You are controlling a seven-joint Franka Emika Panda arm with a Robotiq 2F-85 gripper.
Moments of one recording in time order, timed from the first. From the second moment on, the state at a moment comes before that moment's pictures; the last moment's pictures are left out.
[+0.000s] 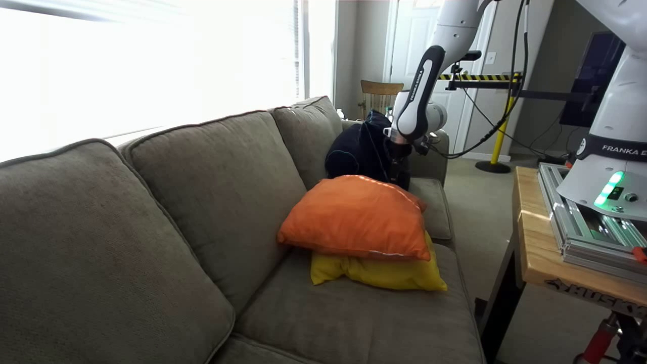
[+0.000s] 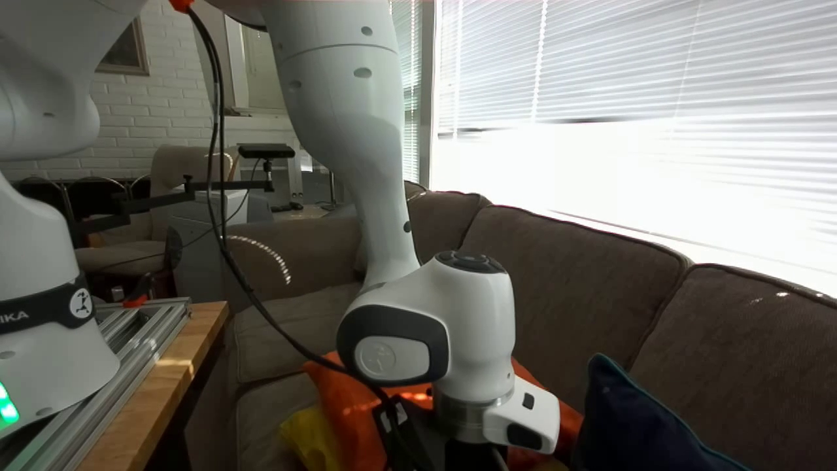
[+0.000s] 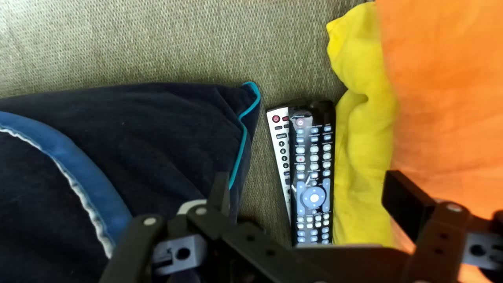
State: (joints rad) arm -0.26 0.85 -0.10 -2.11 -0.01 3.04 -0.43
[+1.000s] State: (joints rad) arm -0.24 1.03 -0.10 -1.97 -0.10 3.08 -0.42
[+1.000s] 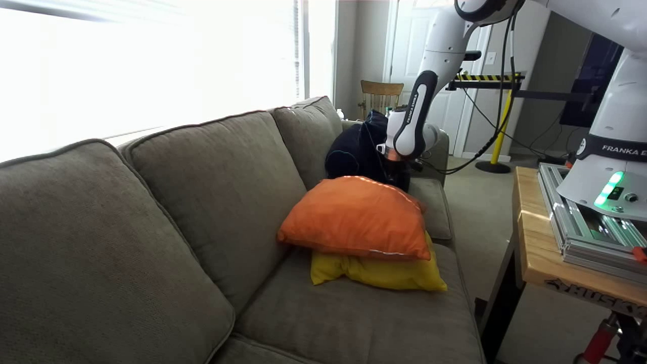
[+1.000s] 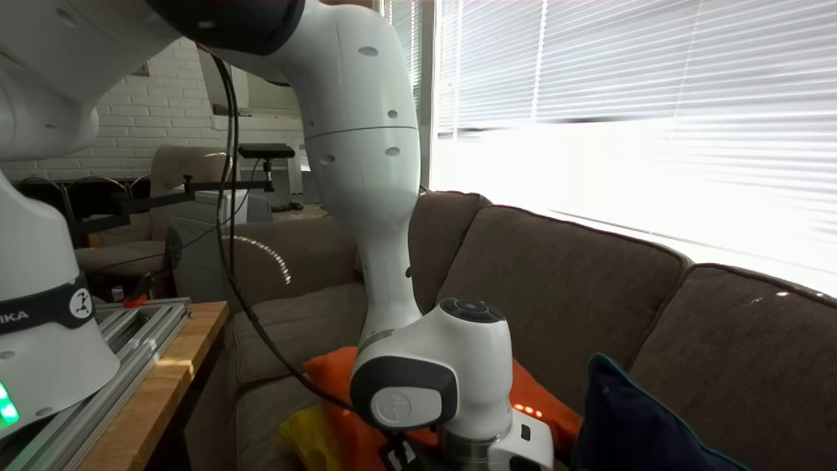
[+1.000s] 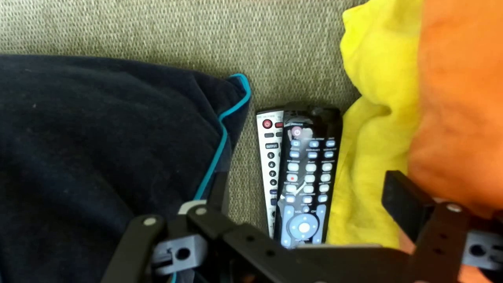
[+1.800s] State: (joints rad) arm -0.30 1.11 -0.07 -1.93 -0.21 3.21 -0.43
